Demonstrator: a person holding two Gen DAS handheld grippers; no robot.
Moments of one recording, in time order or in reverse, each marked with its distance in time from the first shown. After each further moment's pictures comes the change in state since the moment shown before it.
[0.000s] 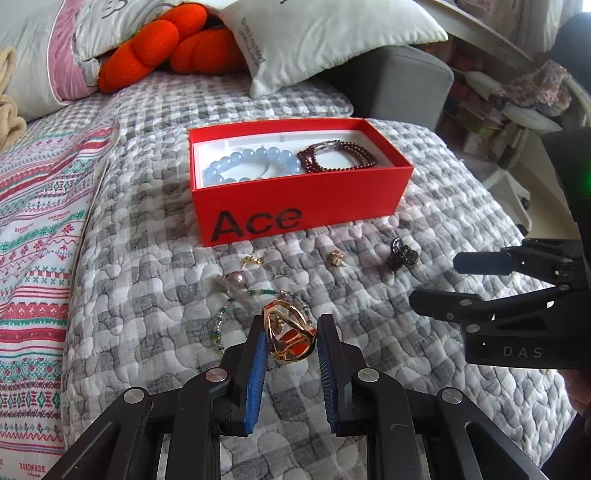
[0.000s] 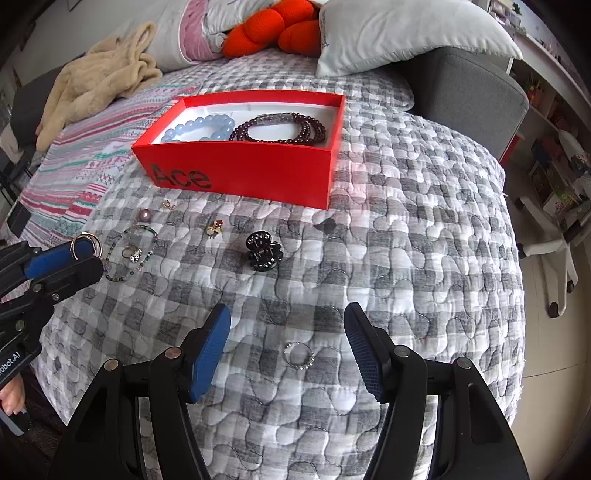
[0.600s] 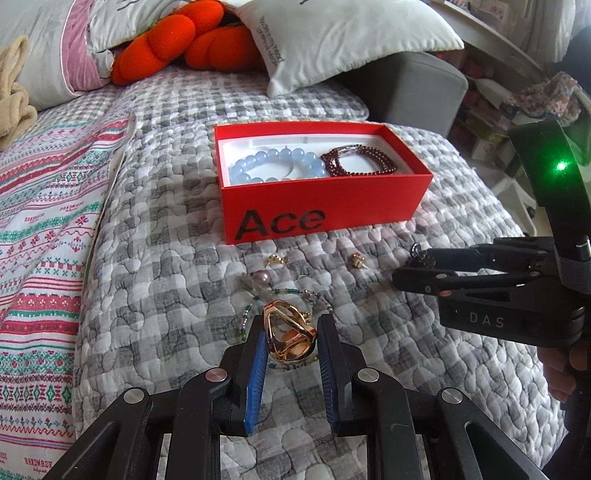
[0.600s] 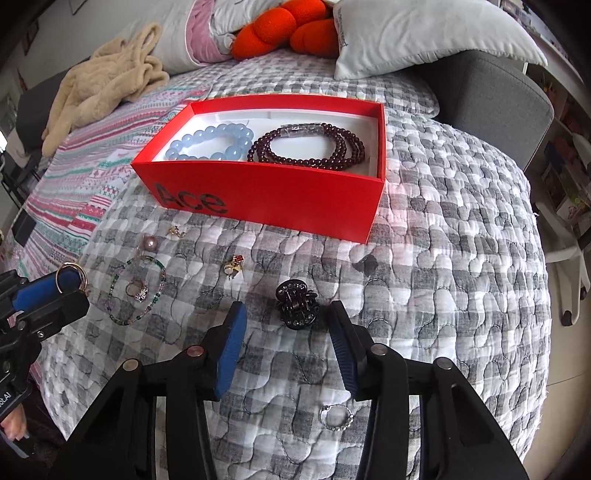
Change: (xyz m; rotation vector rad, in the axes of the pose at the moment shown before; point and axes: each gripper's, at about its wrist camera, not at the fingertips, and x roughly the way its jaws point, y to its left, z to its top) left arm -0.003 0.015 0.001 -0.033 0.002 0.009; right arm 0.024 0.010 0.026 -0.002 -0.015 0.038
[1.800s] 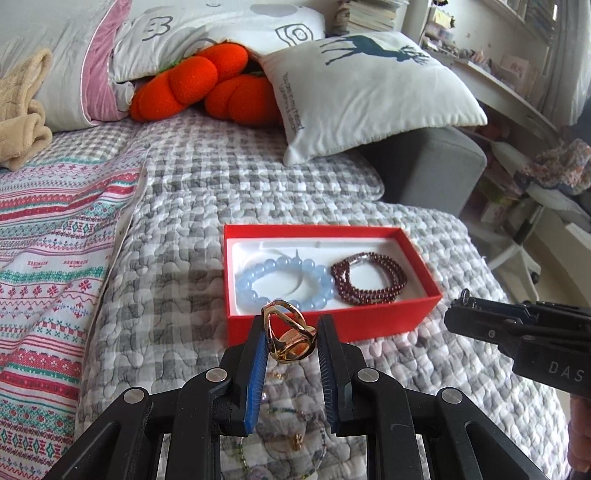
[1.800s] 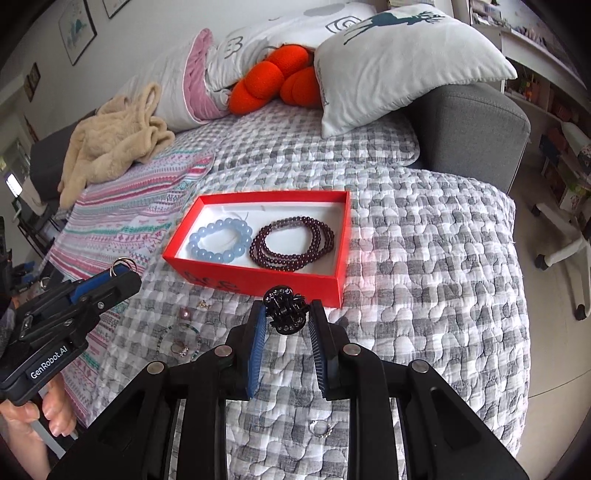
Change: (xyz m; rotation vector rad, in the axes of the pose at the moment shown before) left arm 0.001 0.008 0.062 -0.102 -0.157 0.012; right arm -0.067 -0.025 0.030 0.102 -0.163 0.088
